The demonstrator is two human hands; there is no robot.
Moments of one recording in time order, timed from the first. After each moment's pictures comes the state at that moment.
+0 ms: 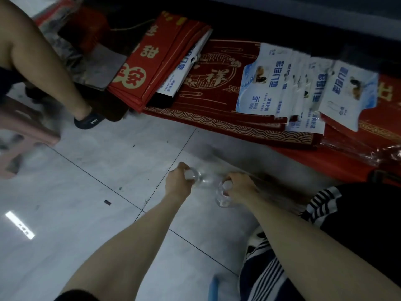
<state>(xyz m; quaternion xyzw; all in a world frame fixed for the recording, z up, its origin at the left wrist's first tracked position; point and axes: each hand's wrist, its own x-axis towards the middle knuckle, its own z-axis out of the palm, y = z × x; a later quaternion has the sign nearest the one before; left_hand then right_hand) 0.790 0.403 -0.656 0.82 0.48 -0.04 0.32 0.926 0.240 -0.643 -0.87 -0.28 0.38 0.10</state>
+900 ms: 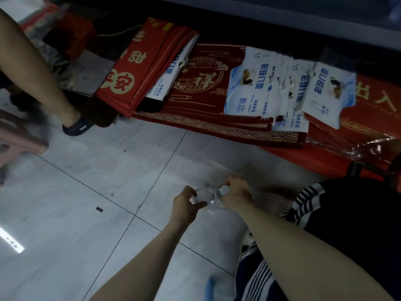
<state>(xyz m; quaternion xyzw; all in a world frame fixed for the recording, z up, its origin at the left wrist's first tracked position) 0.762 0.338 -0.693 0.78 0.43 -0.01 0.44 0.914 0.221 -0.658 -0.91 -0.17 0.34 0.15</state>
